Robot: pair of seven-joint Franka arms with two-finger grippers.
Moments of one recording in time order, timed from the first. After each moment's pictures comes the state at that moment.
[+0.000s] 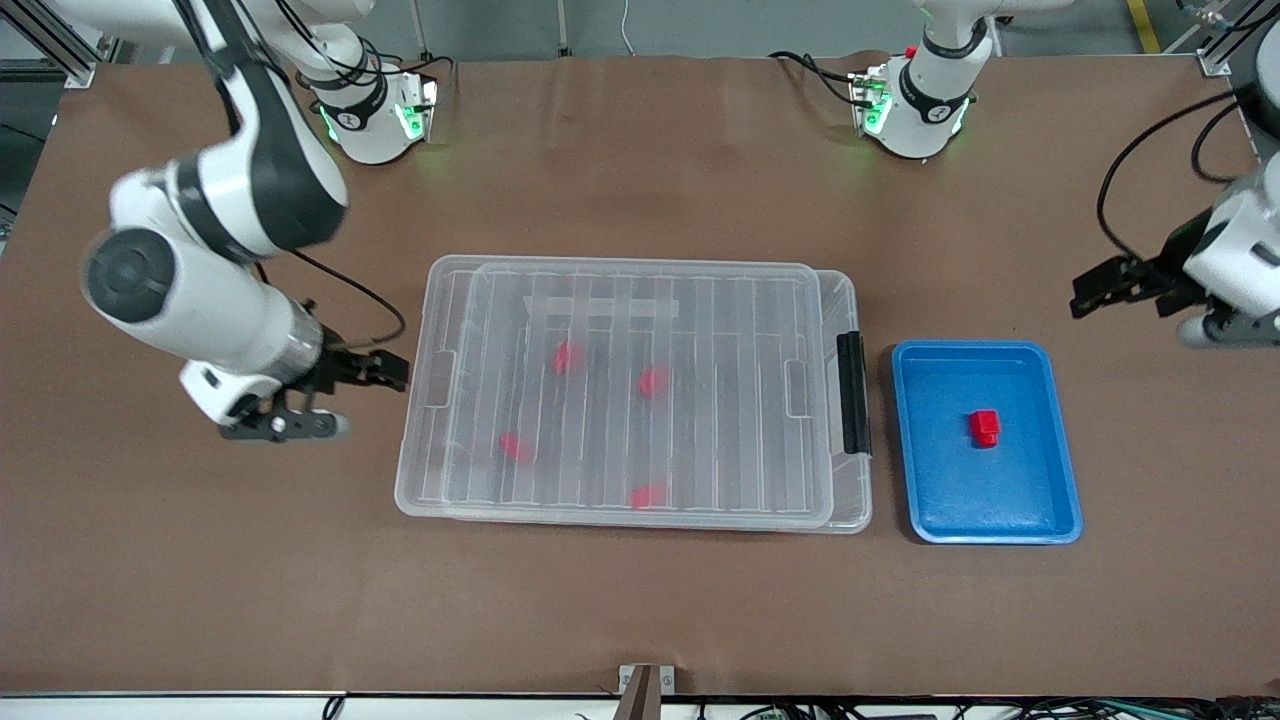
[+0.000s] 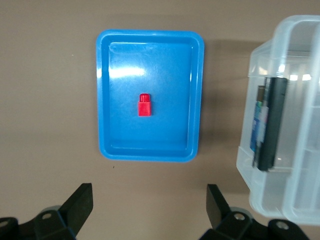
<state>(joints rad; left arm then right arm) -0.03 0.12 0.00 -1.63 0.00 1.71 -0.04 0.06 0.40 0.26 -1.55 -0.02 1.89 0.30</state>
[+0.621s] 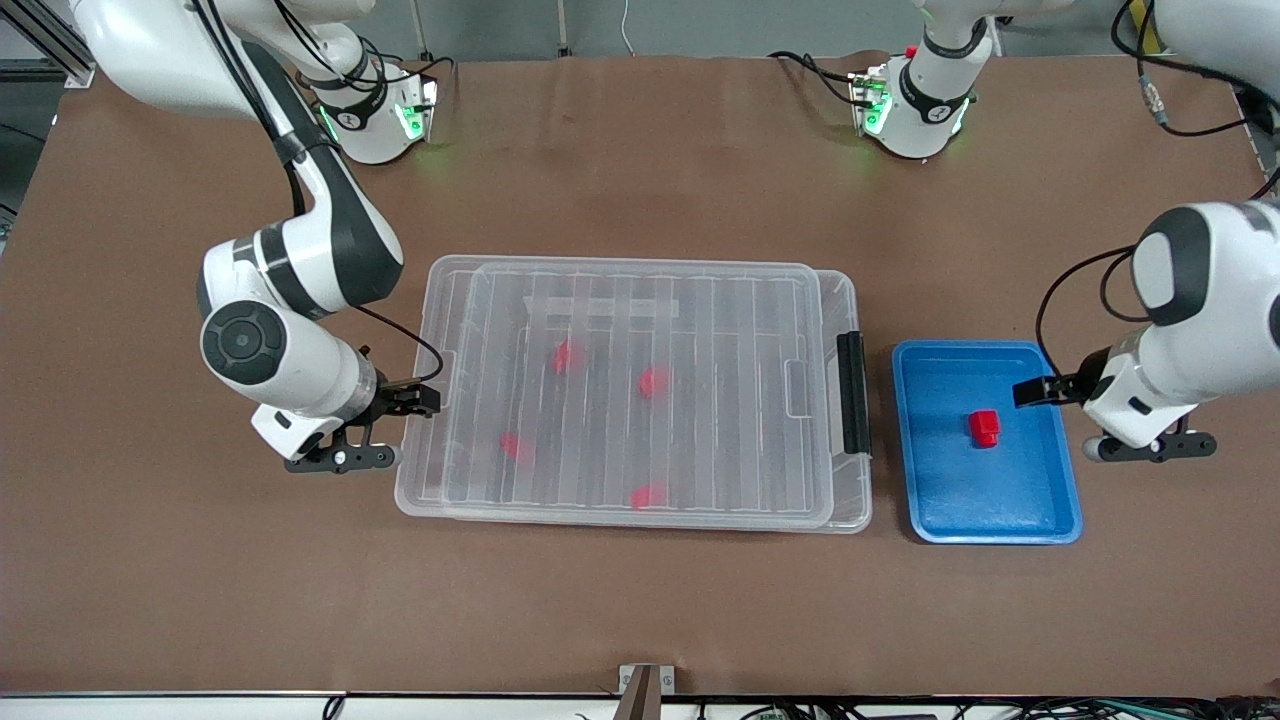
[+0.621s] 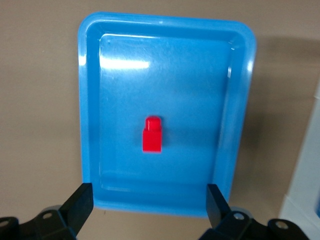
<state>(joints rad) -0.03 0.37 0.04 -1.76 0.00 2.05 -0.04 0.08 0.48 0.26 -1.58 -0.13 1.95 0.31</state>
